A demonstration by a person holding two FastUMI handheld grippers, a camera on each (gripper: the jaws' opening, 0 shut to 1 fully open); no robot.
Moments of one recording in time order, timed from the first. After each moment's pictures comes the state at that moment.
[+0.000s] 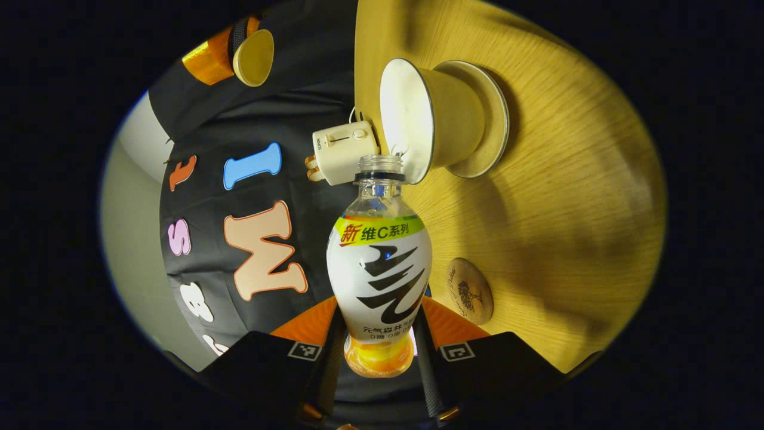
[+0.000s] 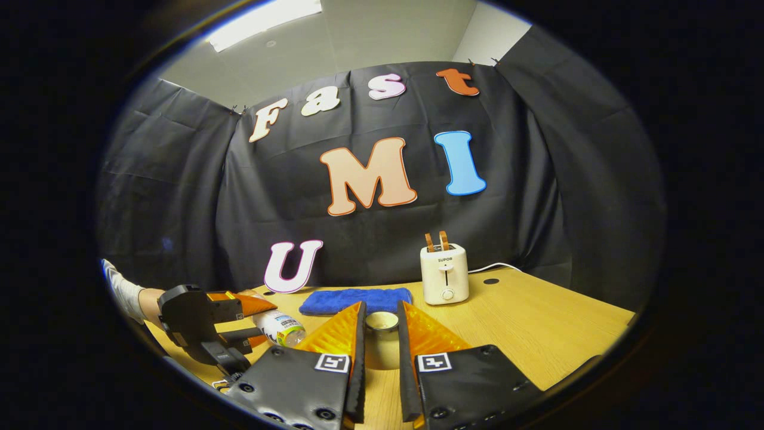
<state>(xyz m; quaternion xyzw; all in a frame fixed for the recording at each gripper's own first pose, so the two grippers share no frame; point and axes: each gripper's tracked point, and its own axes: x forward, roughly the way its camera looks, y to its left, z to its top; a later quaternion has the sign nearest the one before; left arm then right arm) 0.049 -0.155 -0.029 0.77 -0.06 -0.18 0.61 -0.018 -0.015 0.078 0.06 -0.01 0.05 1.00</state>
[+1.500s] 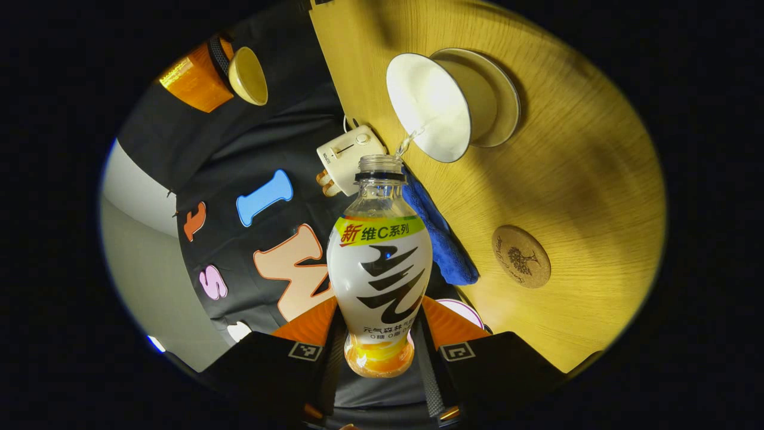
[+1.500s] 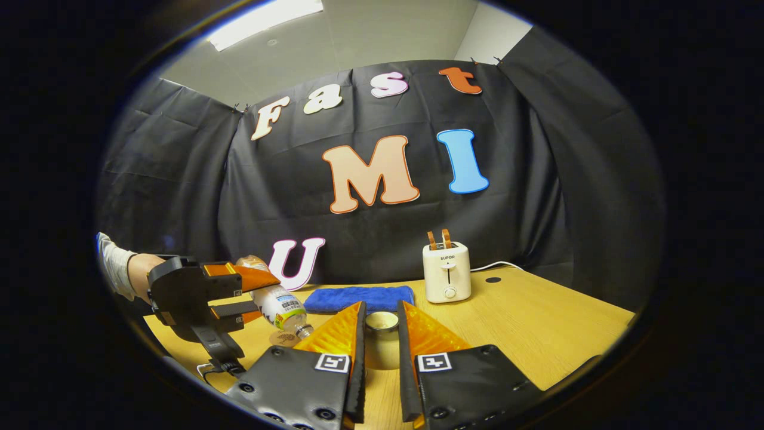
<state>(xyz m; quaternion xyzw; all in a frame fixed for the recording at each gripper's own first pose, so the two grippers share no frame) 0.044 -0.157 -0.010 0.84 -0.12 -0.13 0.51 -0.020 -0.013 0.078 0.06 -0.01 0.06 1.00</state>
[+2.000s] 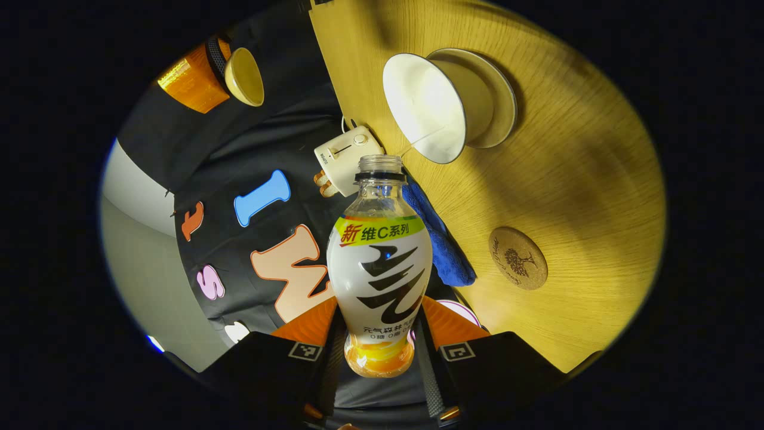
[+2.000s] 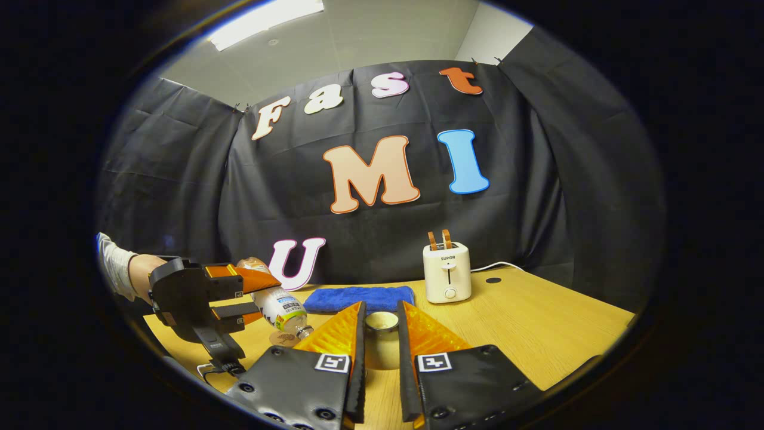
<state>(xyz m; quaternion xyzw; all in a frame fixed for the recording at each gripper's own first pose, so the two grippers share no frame) 0.044 -0.157 -0.012 0.84 -0.12 -0.14 0.51 -0.018 -0.012 0.077 0.06 -0.01 0.06 1.00</state>
